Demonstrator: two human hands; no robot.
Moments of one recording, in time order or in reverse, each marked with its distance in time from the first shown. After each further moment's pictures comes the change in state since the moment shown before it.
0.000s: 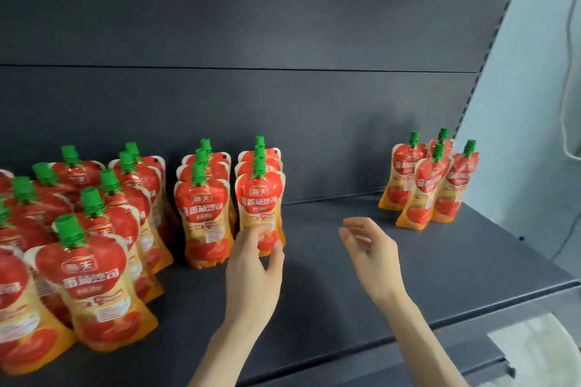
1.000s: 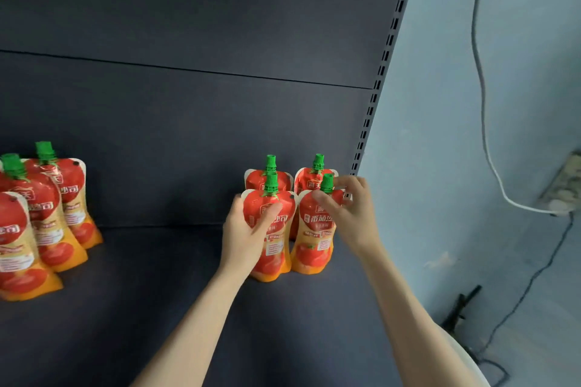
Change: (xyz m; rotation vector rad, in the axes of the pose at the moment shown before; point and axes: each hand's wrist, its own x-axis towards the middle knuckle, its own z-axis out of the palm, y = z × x) left_hand 0.077 0.131 0.322 -0.380 0.032 -0.202; right_hand 0.243 0.133 -0.221 0.057 -0.084 -0.145
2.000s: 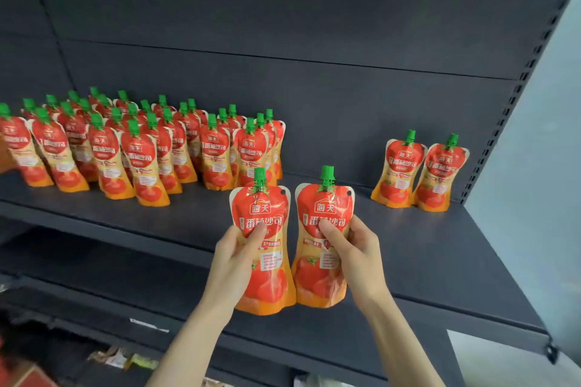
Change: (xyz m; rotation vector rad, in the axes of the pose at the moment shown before) left_hand -0.224 0.067 -0.232 -0.056 0.289 -0.270; right_hand -0.245 -0.148 0.086 0.697 -0.460 0.249
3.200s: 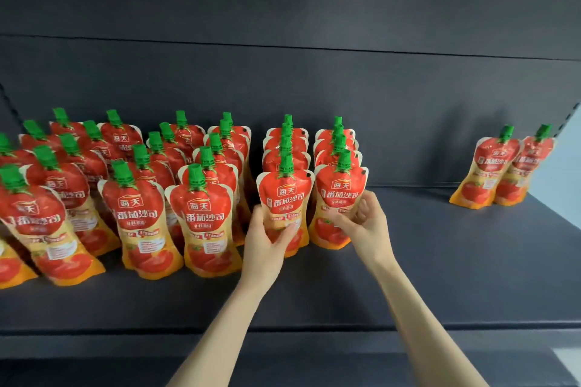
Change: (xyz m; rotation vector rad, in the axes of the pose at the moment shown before) left_hand 0.250 -0.034 -0.143 0.210 -0.266 0.208; right_hand 0.163 0.105 0.179 -0.245 0.291 -0.116
